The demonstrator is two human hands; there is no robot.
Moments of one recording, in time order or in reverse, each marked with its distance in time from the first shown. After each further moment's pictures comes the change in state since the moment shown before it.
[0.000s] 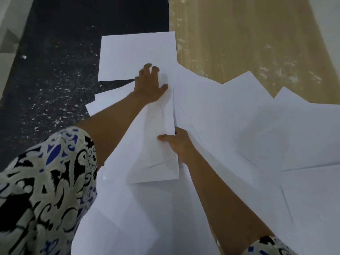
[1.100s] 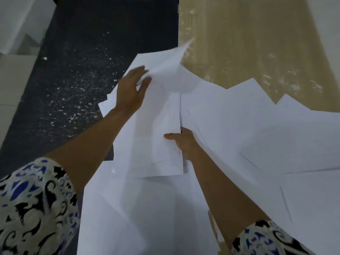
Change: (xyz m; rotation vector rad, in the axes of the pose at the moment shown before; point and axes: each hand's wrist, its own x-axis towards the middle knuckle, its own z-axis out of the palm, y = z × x) left_hand -0.067 -0.048 -0.038 -0.408 0.522 0.187; right_hand 0.001 0.000 0.003 0.071 -0.013 -0.008
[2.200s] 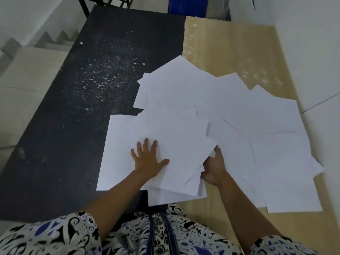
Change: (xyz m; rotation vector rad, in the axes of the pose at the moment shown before) left_hand -0.343 0.129 -0.062 0.494 -0.808 -0.543; right_hand -0.226 0.134 -0.078 0.434 0.006 0.214
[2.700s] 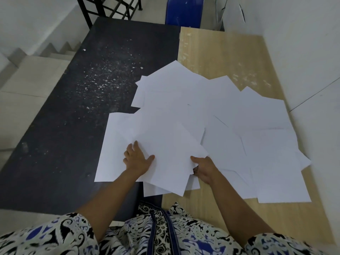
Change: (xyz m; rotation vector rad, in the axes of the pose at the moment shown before) left_hand -0.036 -0.006 0.001 -0.418 0.117 -0.243; right_hand -0.011 0.030 -0.017 -0.273 0.122 -0.131
